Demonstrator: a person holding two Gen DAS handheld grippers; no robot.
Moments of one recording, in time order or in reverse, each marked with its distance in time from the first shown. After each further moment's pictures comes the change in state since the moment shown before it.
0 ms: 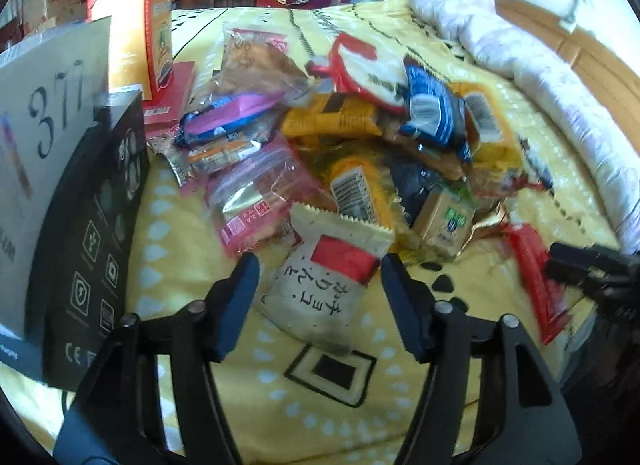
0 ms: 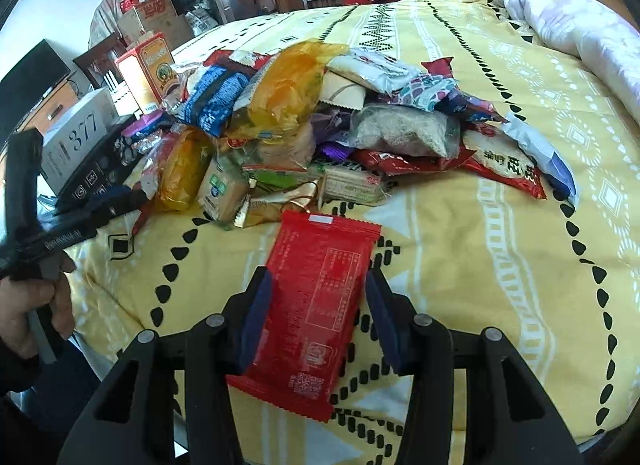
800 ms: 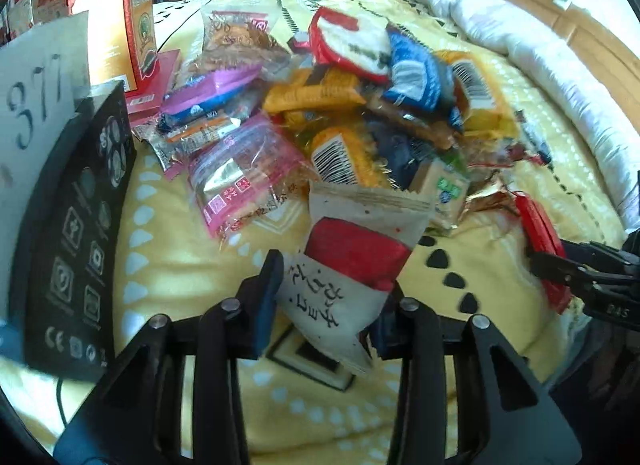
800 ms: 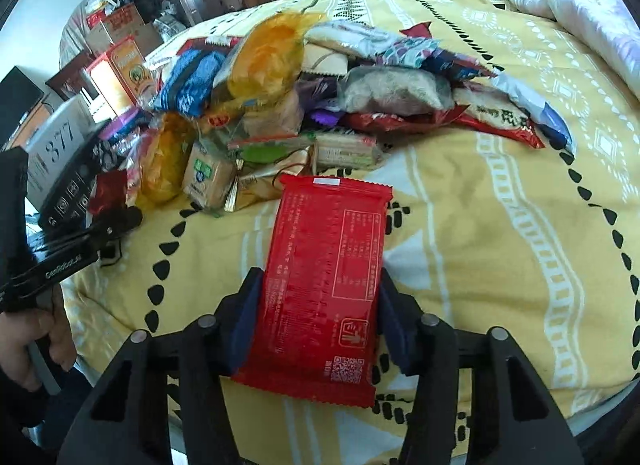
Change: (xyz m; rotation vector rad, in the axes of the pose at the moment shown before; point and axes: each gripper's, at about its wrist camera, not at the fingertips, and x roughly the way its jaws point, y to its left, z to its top) left arm -0.008 -0.003 -0.006 0.026 0.056 -0.009; right arm 0.013 0.006 -0.014 0.117 0.030 -0.048
